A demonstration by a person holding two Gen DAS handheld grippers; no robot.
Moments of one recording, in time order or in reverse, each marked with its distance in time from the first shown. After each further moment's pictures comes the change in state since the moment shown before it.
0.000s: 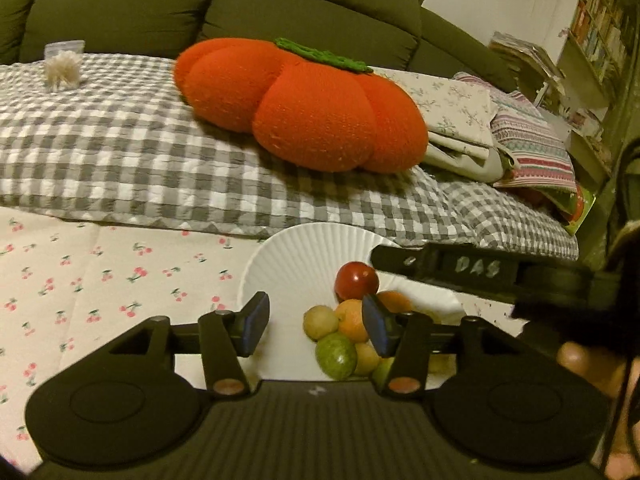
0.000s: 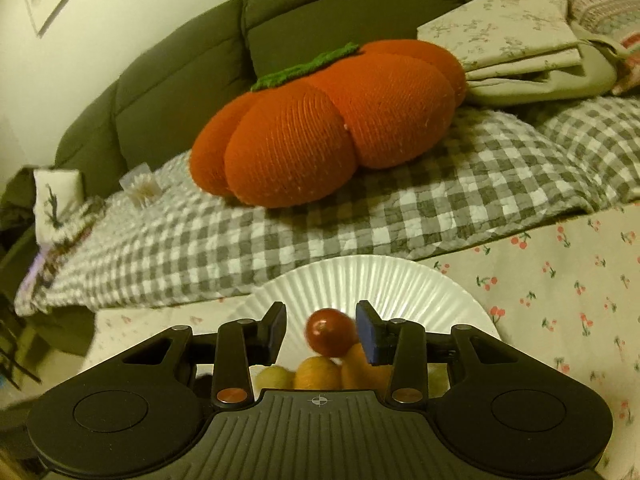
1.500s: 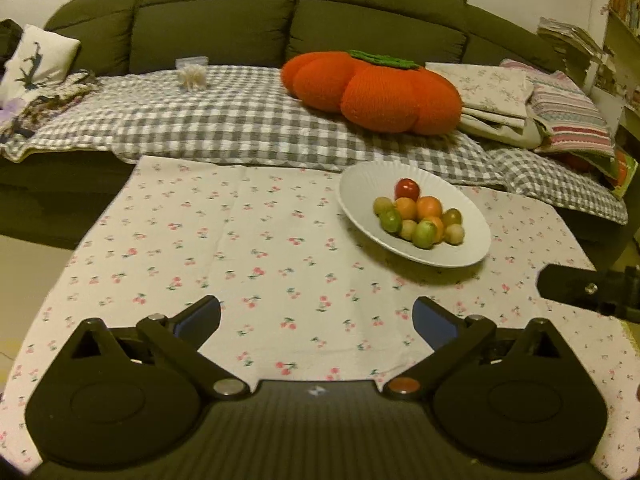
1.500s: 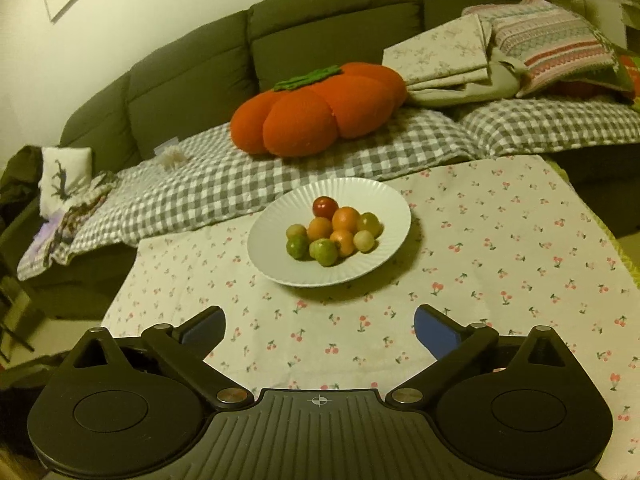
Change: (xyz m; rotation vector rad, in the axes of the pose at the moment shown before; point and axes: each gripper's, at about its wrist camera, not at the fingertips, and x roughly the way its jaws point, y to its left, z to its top) left arm -0.162 -0.035 -0.095 0.001 -0.005 0.318; right arm -0.199 0.039 -0.109 -0.047 -0.002 -0.114
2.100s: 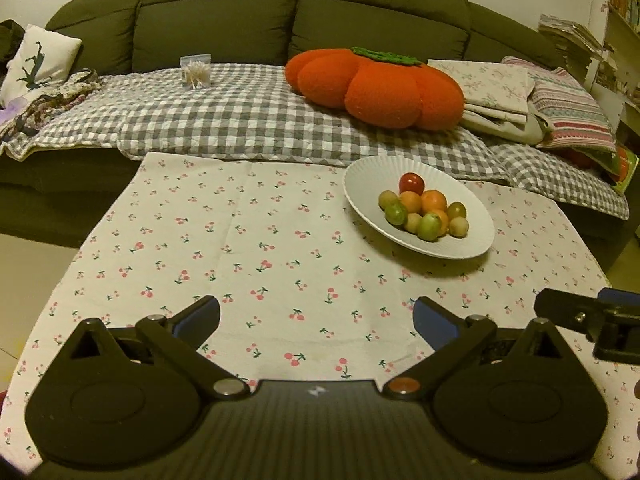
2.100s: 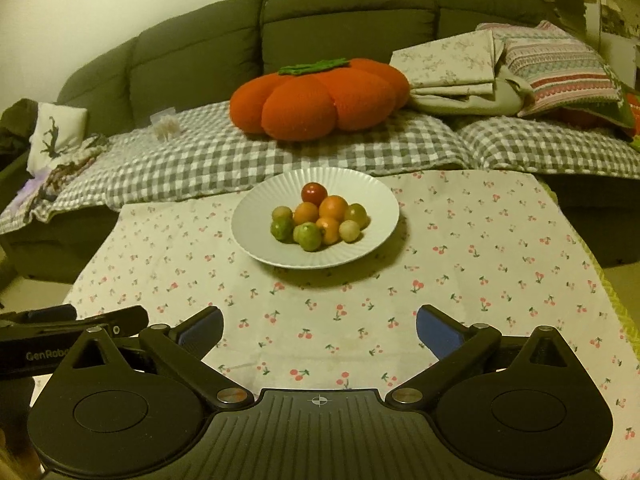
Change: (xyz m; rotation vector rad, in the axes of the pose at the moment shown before) left arm 0.001 0.003 -0.005 0.009 0.011 -0.007; right arm 0.005 0.006 -0.013 -0.125 0.013 -0.066
